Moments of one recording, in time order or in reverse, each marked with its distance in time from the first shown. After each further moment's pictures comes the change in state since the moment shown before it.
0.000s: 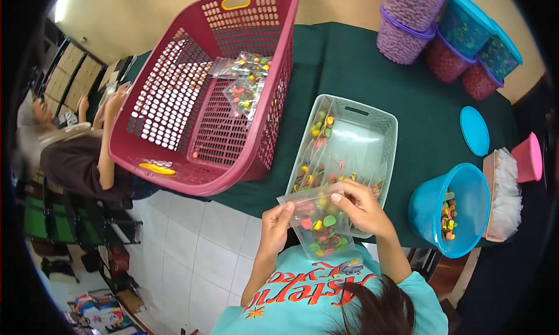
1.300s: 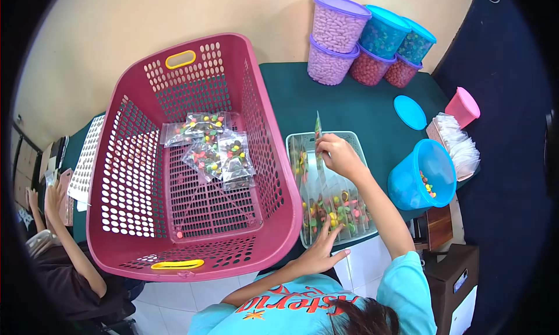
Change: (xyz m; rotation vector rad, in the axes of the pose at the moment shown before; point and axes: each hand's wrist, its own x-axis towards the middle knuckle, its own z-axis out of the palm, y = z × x) left_hand 0.049 -0.007 -0.038 0.652 -1.129 0.042; right_hand 0.124 0.018 -0.012 -0.947 0.447 -0.238
